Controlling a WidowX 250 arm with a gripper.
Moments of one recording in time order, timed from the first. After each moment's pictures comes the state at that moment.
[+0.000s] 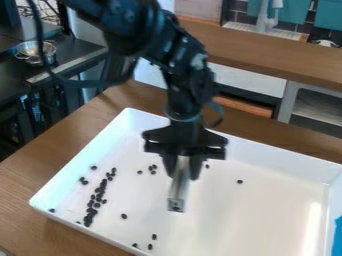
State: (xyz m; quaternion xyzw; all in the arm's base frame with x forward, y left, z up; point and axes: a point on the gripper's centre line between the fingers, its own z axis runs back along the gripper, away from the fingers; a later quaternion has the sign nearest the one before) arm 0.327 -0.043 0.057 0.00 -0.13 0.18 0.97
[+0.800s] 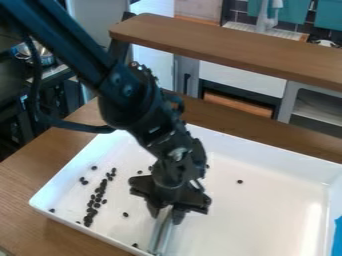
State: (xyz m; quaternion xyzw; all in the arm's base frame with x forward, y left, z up) arm 0.297 -0.033 0.002 0.06 -0.18 0.13 0.97
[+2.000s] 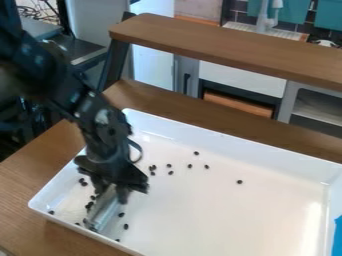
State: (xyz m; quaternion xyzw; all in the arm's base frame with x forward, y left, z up) arm 0.279 0.056 0.010 0.05 -0.17 0.10 0.98
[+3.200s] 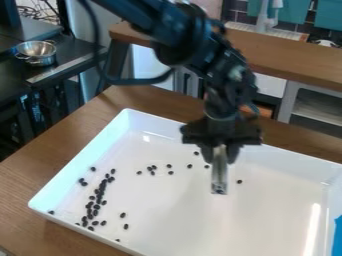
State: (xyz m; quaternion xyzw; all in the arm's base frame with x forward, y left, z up) arm 0.376 -0.081 0.057 -0.02 -0.22 0.19 0.96
